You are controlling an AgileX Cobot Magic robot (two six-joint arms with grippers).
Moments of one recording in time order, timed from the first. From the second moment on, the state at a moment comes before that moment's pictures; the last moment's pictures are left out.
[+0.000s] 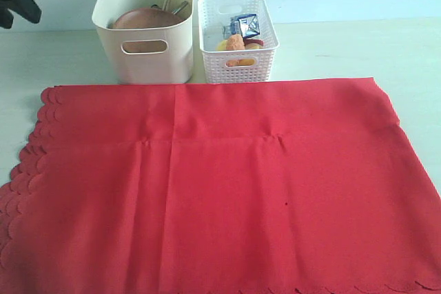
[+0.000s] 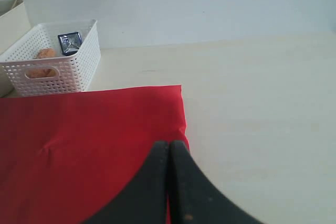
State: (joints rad) left arm -0.01 1.73 -1.51 -0.30 1.04 0.16; right arm 0.03 0.01 0.00 0.03 0.34 0.06
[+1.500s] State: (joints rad) left arm 0.26 1.79 -1.04 -0.48 0.96 0.38; right arm 0.03 0.30 -0.15 0.03 0.33 0.06
